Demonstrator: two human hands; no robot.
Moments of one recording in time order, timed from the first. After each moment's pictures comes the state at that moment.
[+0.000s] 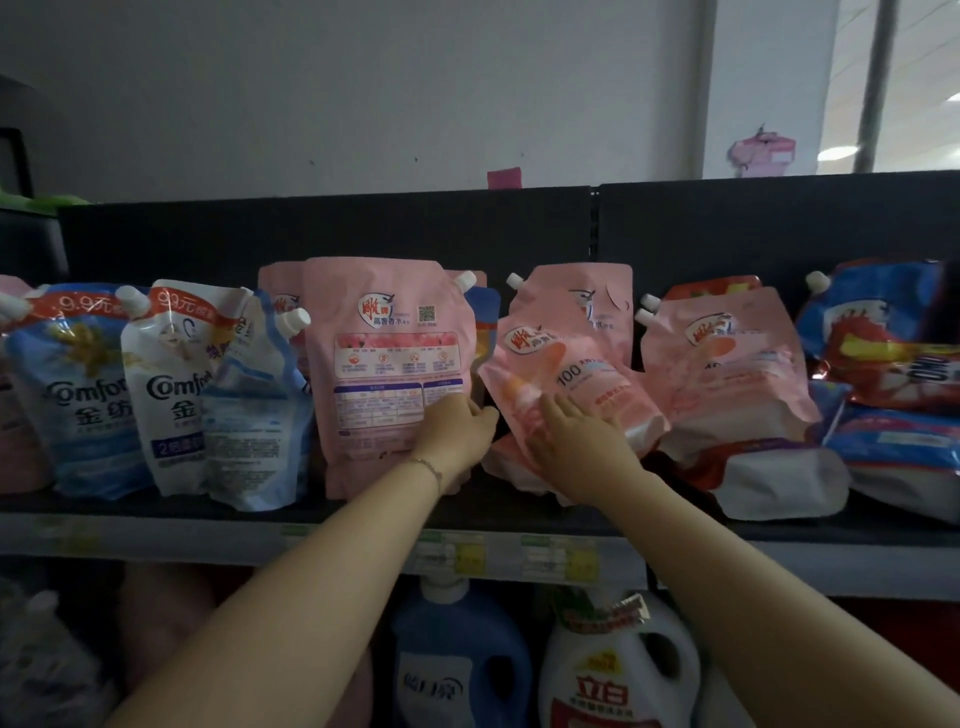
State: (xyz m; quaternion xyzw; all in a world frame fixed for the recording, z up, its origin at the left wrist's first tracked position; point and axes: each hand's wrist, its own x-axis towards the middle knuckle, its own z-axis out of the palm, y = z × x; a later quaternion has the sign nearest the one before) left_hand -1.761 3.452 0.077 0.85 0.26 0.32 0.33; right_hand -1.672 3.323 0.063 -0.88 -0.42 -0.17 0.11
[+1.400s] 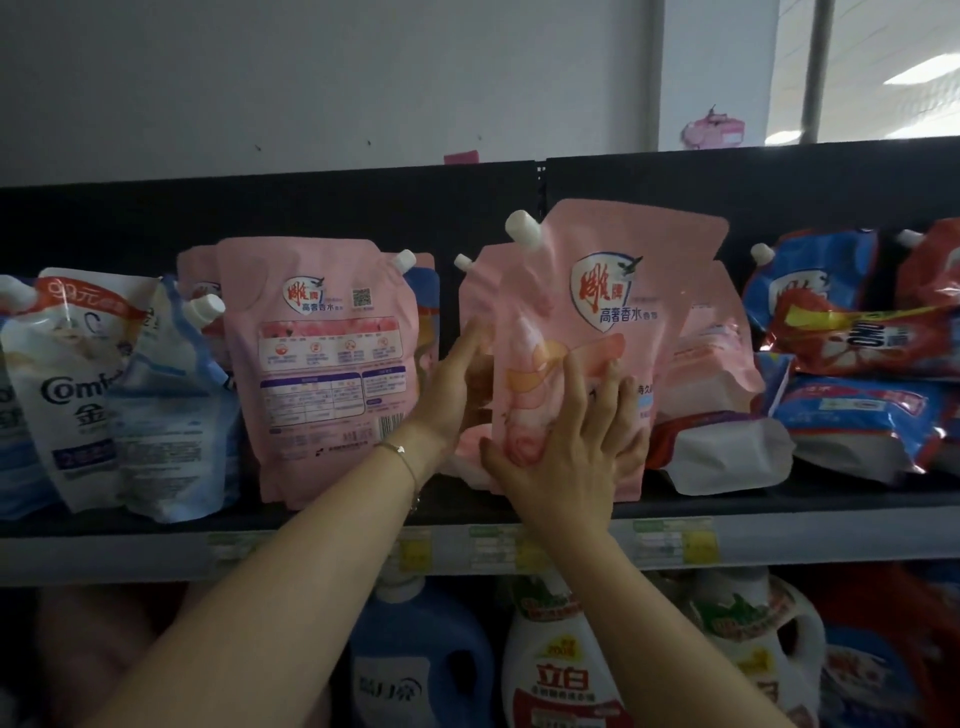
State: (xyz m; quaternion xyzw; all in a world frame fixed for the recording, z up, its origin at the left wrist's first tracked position) left_hand -1.737 3.412 0.088 0.71 0.01 0.27 0.65; right_hand -1.691 3.307 0.009 -0.80 -0.24 -0.36 0.41
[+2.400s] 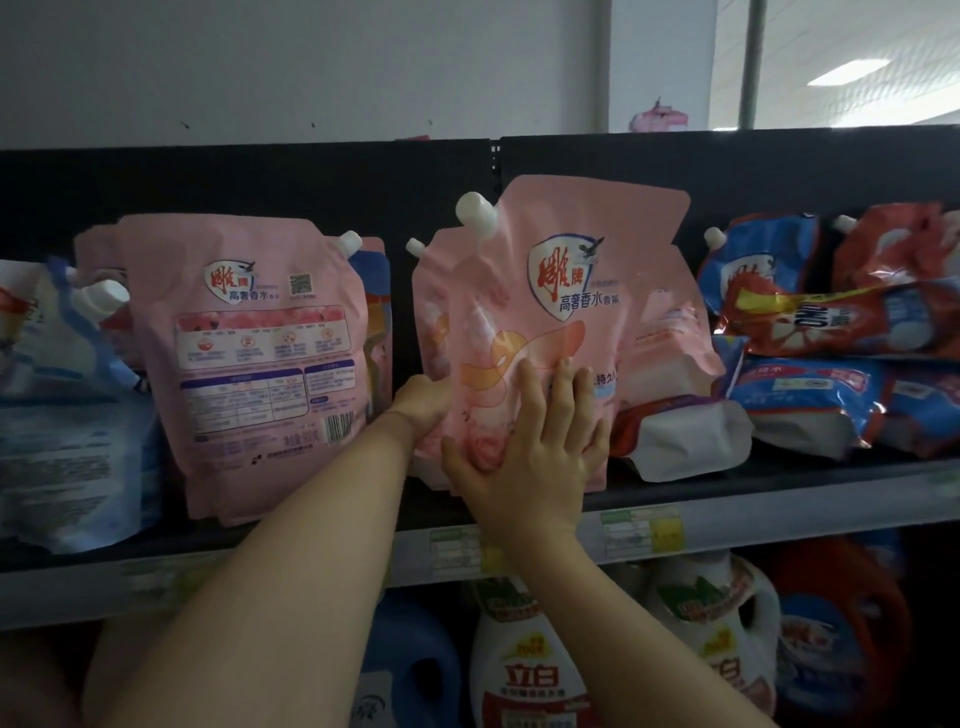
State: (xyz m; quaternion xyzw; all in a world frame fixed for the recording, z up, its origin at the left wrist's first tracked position) left_hand -1.667 3.452 0.064 0.78 0.24 0.17 0.55; right_hand -1.687 3.313 0.000 -0.78 -0.22 -0.45 0.38
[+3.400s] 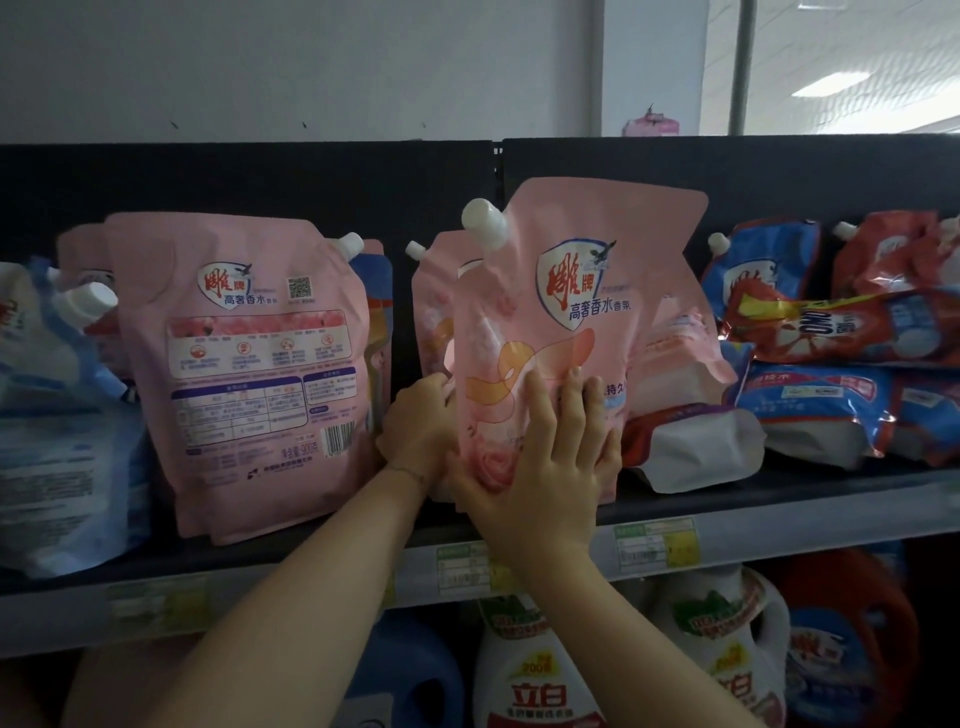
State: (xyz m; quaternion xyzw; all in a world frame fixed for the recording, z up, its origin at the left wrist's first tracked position) left_hand -1.662 3.452 0.040 0.88 0.17 0.39 0.19; right_hand -1.685 3.315 -0.004 -0.76 -0.22 -0.49 0.38
